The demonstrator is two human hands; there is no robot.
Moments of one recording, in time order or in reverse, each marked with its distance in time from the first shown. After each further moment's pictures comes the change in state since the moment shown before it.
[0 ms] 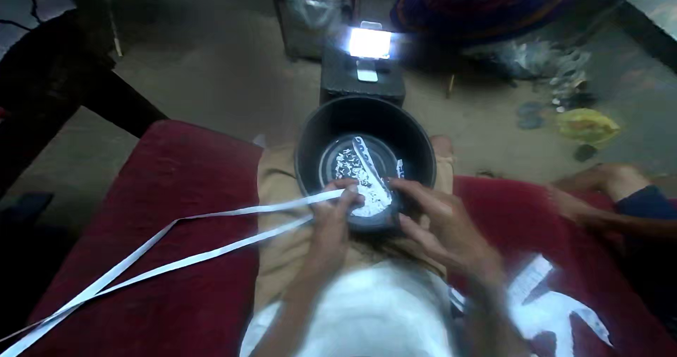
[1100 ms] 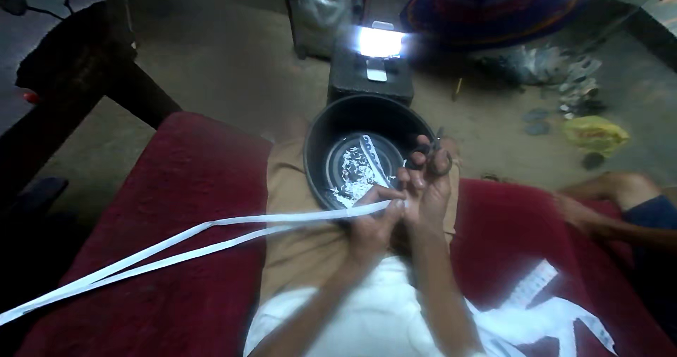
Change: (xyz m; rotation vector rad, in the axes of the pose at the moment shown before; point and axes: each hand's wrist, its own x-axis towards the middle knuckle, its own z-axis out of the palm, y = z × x) left_hand -0.023 -0.029 0.029 -0.072 -0.313 0.325; right_hand 0.048 0.033 0.060 1.648 0.699 0.036
